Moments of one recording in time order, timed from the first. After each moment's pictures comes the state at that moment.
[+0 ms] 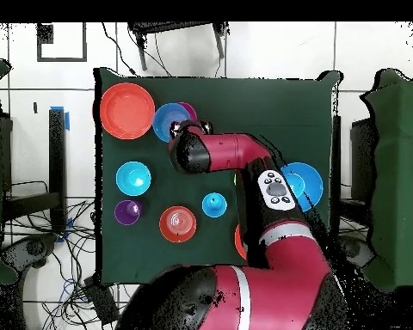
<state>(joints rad) -0.34 -0.43 0.27 1.44 -0.33 0.20 1.80</state>
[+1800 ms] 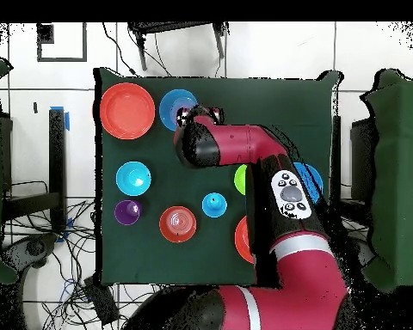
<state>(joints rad) -0.36 -0.51 0.27 1.43 -0.33 0.20 1.80</state>
